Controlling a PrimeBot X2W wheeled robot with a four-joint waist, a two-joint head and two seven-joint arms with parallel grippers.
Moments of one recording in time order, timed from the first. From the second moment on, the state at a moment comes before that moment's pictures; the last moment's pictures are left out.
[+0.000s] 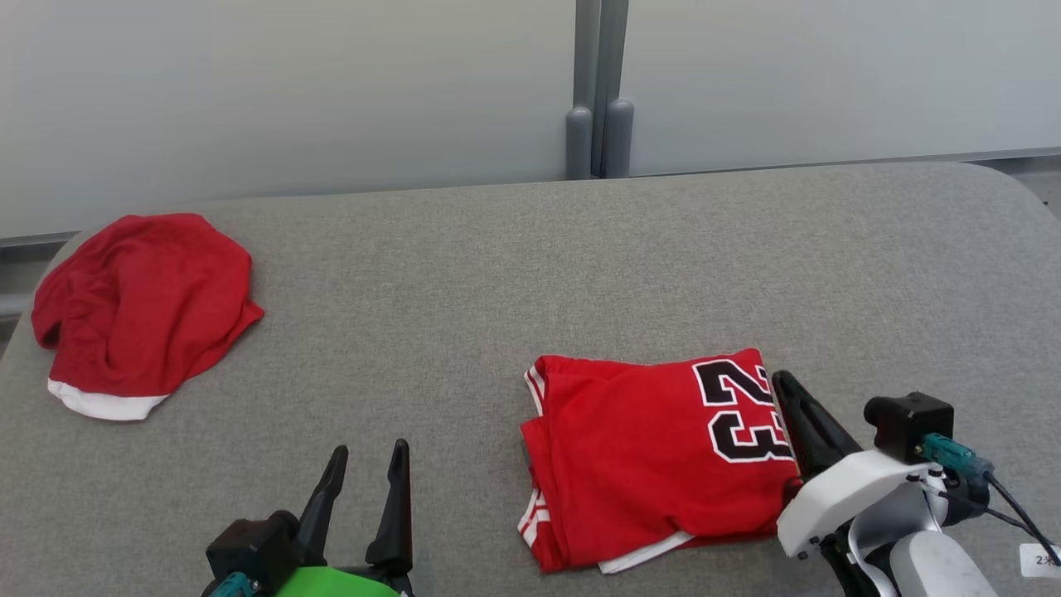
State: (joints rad) left arm 0.03 0.31 -0.56 -0.02 -0.73 0.25 -0.25; right arm -0.07 -0.11 0.13 0.17 0.29 0.13 -0.02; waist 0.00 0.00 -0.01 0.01
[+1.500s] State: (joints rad) left arm 0.00 0.32 -0.53 -0.02 -0.71 0.25 -0.26; right arm -0.23 -0.20 0.06 0.43 0.48 0.13 0.36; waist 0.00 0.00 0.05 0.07
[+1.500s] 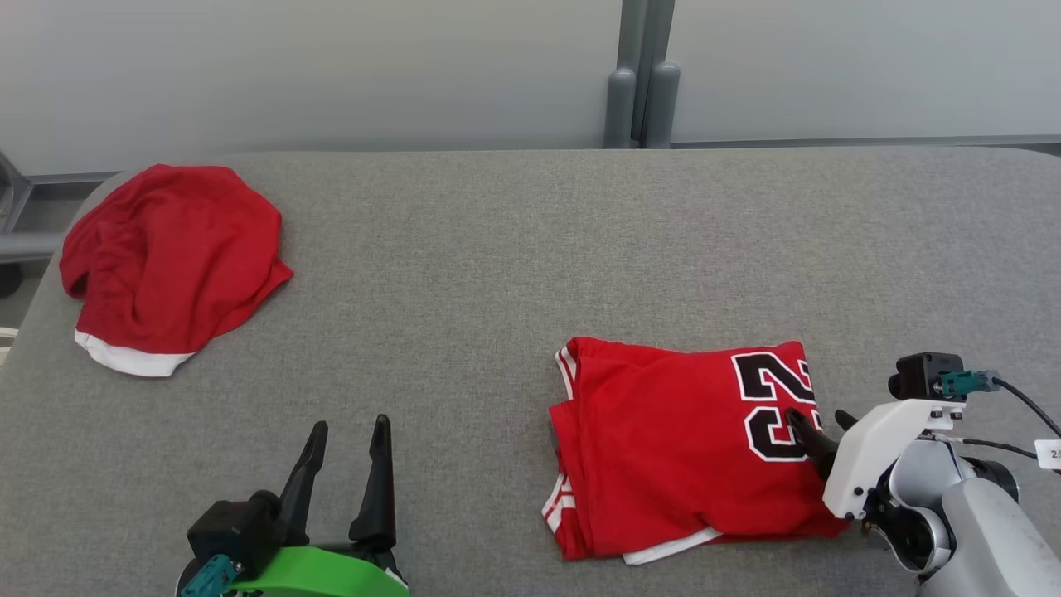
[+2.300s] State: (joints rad) left arm -0.03 0.32 -0.52 -0.02 -0.70 0.25 -0.26; right arm -0.41 -0.26 0.12 0.60 0.49 0.13 0.23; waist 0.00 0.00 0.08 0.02
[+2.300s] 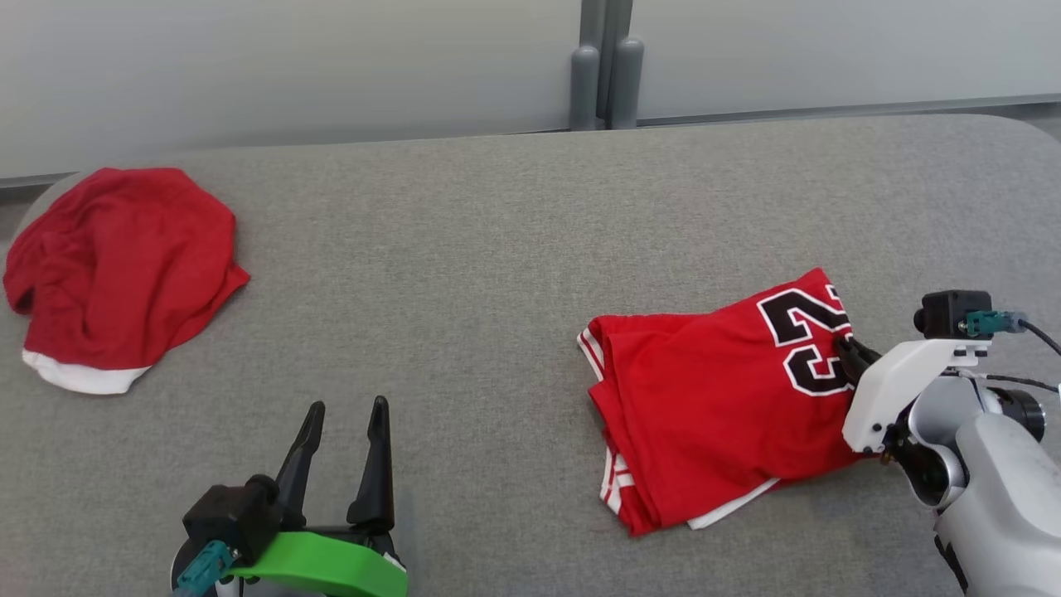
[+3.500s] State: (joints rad) left arm -0.18 0.36 -0.54 -0.07 -0.63 0.25 -0.21; right arm -0.81 -0.37 0.09 0.86 0.34 0.13 0.03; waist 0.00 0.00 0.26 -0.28
